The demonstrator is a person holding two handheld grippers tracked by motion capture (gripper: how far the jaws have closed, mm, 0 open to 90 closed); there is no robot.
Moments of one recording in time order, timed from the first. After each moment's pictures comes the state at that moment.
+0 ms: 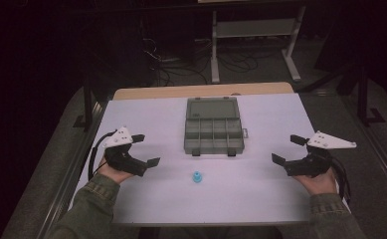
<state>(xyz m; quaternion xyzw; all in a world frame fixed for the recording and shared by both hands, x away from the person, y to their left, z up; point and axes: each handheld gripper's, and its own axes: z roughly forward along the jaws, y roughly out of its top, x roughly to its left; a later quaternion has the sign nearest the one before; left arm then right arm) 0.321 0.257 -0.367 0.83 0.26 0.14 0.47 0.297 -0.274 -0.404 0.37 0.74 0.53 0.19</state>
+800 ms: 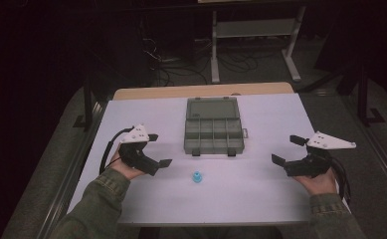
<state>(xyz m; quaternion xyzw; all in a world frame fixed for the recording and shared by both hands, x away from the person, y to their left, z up) 0.332 0.224 -0.366 0.86 0.22 0.12 0.44 0.297 -0.273 -0.404 0.36 0.74 0.53 0.20</state>
